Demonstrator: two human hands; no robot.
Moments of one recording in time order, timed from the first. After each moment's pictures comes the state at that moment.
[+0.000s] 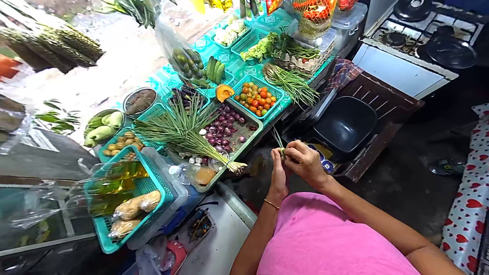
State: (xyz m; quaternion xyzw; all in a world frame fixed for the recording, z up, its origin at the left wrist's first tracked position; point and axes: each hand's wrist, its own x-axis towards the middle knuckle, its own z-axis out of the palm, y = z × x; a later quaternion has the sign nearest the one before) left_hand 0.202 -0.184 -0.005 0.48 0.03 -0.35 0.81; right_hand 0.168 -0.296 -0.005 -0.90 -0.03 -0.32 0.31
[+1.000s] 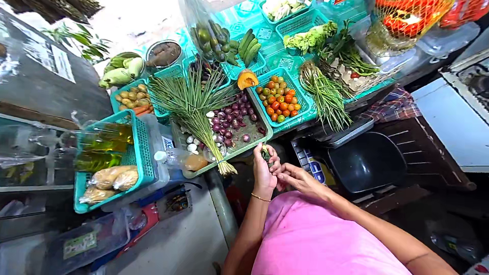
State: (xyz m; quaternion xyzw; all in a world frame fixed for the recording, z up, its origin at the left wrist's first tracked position) left_hand 0.312 -0.254 -0.011 0.36 0.17 -0.16 0.90; right_hand 0.261 -0.400 -0.031 -0.67 -0.10 0.25 0.69
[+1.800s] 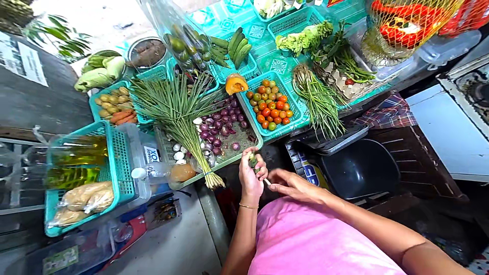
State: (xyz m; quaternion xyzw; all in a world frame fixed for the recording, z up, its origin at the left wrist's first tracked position) left_hand 0.347 -0.267 -0.024 0.44 0.19 -0.11 0.87; right_hand 0.307 -0.434 -0.036 -0.76 -0.16 0.27 0.57
